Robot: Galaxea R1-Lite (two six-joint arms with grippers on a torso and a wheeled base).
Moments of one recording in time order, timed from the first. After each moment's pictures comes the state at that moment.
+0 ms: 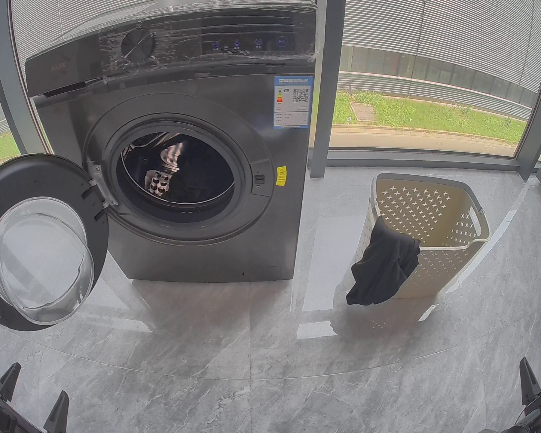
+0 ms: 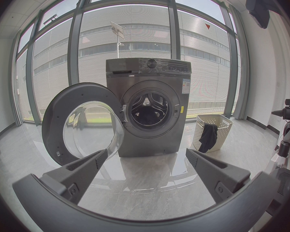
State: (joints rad) left arm 0.00 0.01 -0.02 0.04 -0.06 0.03; right arm 0.00 0.01 -0.02 0.00 -0.02 0.01
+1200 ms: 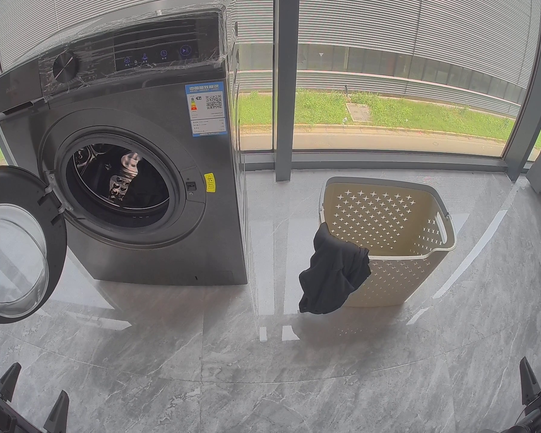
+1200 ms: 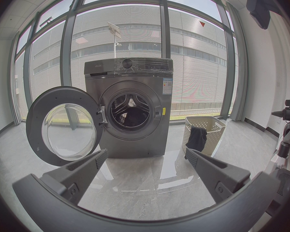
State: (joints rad) left arm 0.00 0.02 -0.02 0.04 -0.06 0.02; right arm 0.00 0.01 -0.02 0.00 -0.02 0.01
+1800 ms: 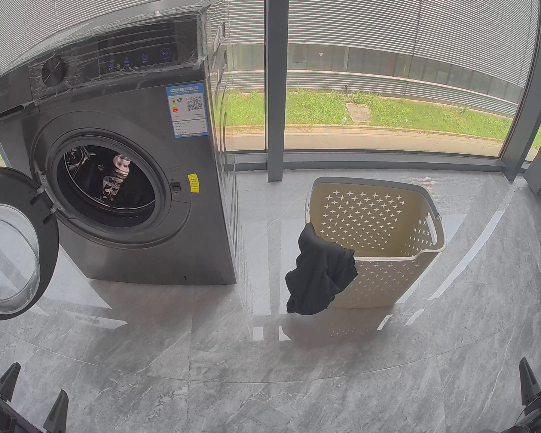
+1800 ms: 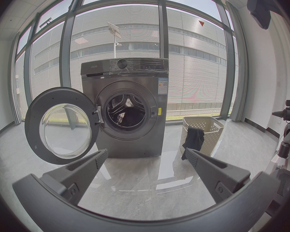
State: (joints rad) left arm 0.00 0.02 -0.02 0.03 -0.06 0.02; right arm 0.00 0.02 -0.02 0.00 -0.02 0.01
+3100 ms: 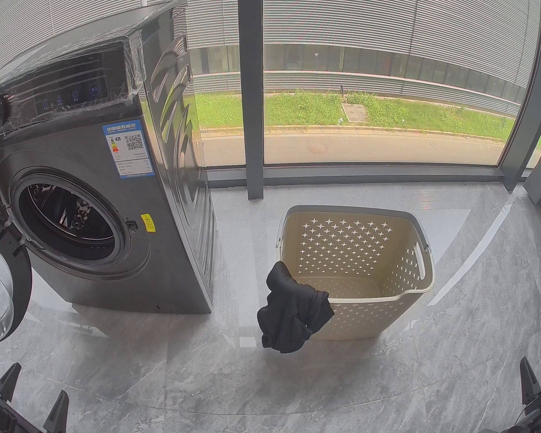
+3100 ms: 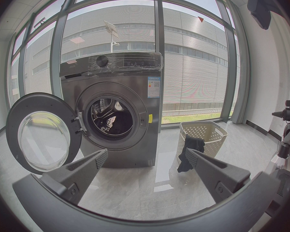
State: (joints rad) left arm 0.00 0.02 -0.02 0.04 -0.06 0.02; right arm 0.00 0.02 -0.02 0.00 -0.02 0.01
